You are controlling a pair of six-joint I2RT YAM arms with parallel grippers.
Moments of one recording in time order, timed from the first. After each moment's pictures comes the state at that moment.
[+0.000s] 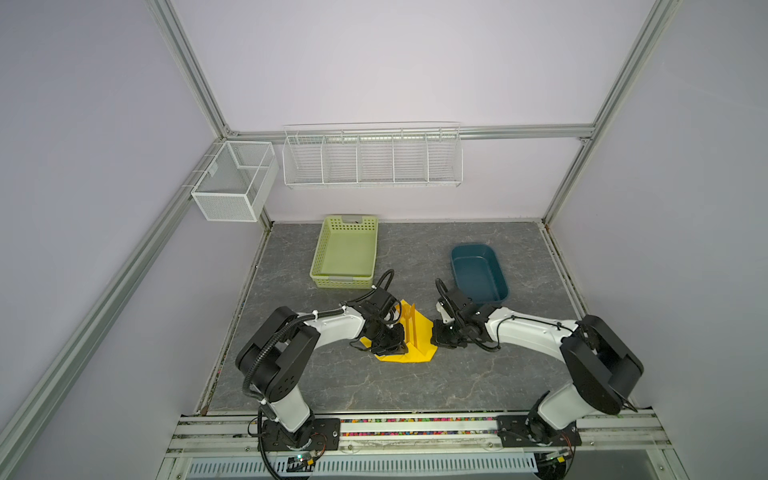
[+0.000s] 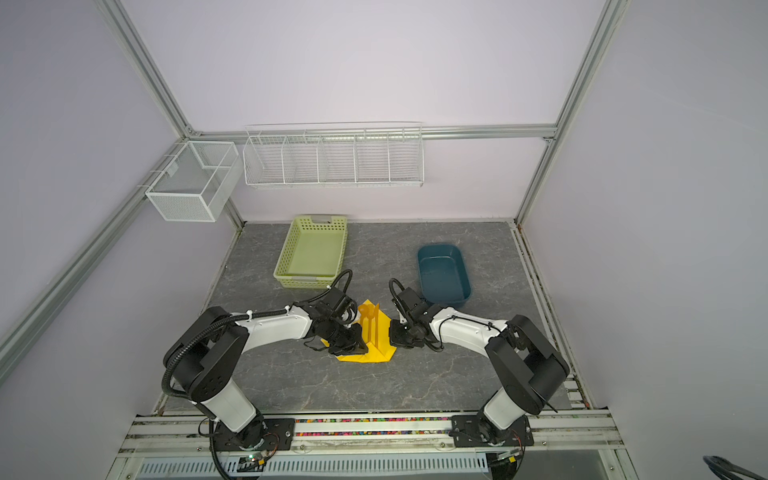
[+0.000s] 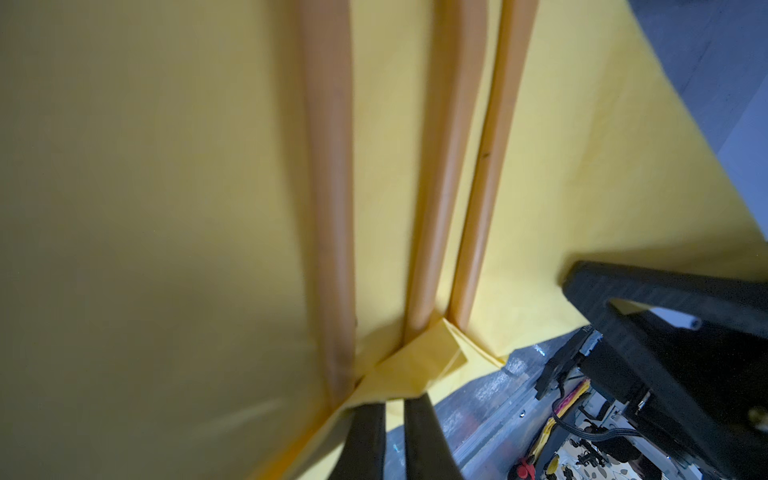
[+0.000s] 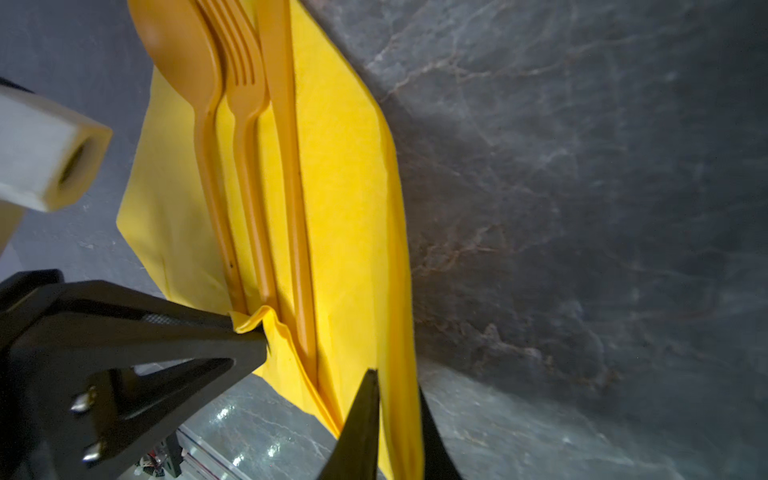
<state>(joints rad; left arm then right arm) -0.72 1.69 0.84 -0.36 0.54 -0.75 0.73 1.58 0.83 -0.41 -0.25 0.76</state>
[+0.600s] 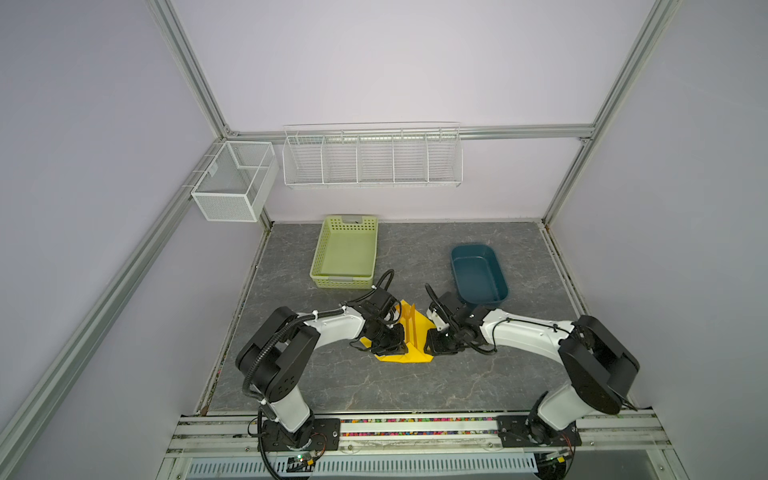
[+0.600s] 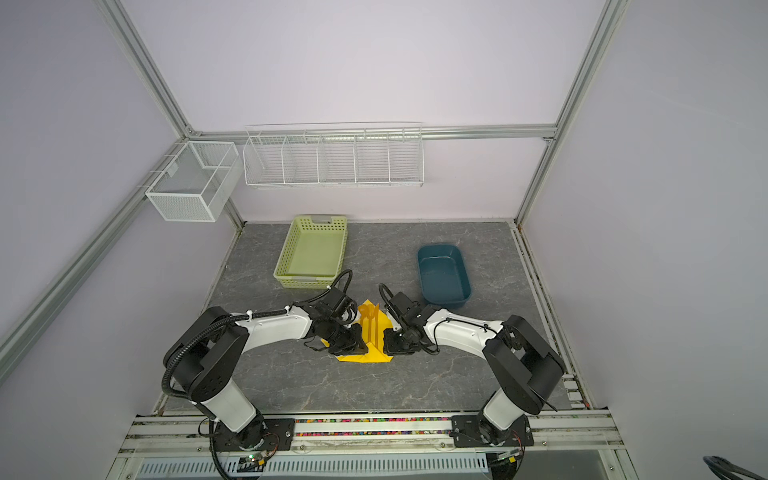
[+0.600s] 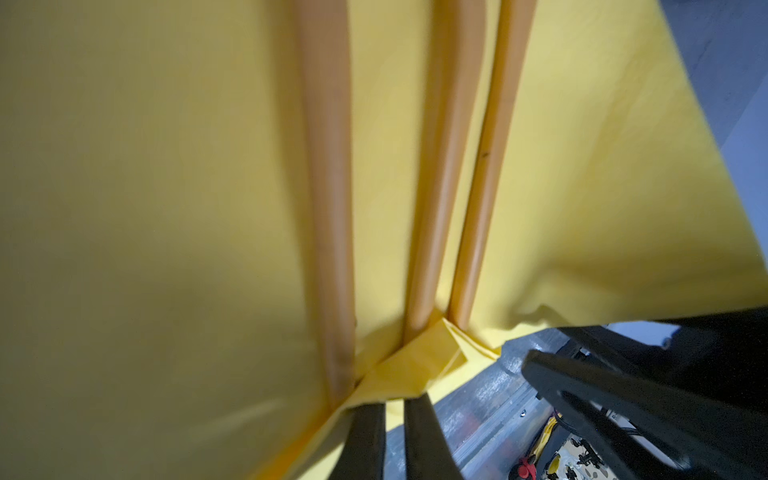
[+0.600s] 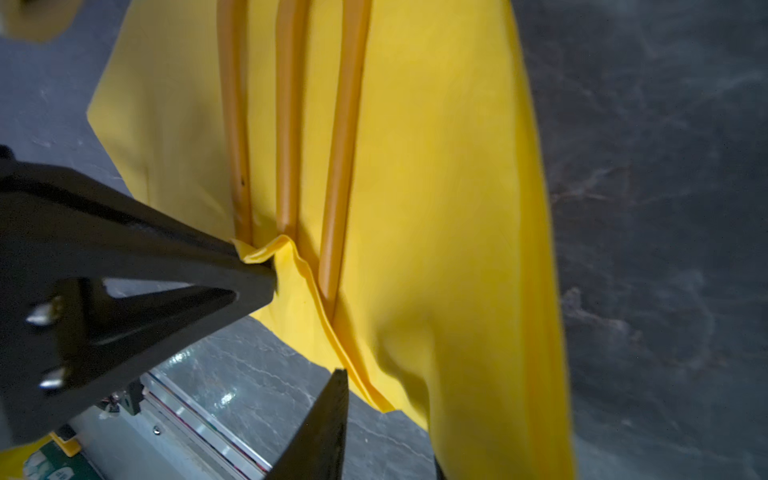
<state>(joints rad) -0.72 1.69 0.84 -0.36 0.54 -0.75 0.81 1.60 0.88 -0.49 -0.26 0.63</state>
